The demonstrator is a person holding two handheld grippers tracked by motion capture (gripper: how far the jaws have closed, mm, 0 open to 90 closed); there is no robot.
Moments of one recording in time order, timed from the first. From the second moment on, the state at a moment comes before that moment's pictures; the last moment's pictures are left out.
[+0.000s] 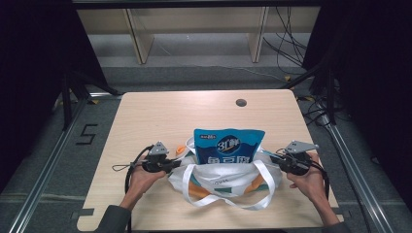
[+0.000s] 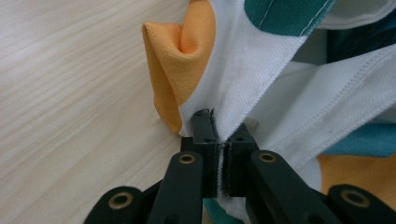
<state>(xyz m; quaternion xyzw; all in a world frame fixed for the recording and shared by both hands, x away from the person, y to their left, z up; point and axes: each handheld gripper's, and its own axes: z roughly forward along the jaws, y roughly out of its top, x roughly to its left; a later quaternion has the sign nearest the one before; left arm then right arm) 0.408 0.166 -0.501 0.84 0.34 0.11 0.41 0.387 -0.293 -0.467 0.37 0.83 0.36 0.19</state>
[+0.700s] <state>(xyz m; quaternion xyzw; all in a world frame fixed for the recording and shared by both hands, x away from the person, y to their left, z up) 0.408 0.173 -0.480 0.84 0.35 0.09 0.40 0.386 -0.295 -0.463 0.41 0.82 0.37 0.16</state>
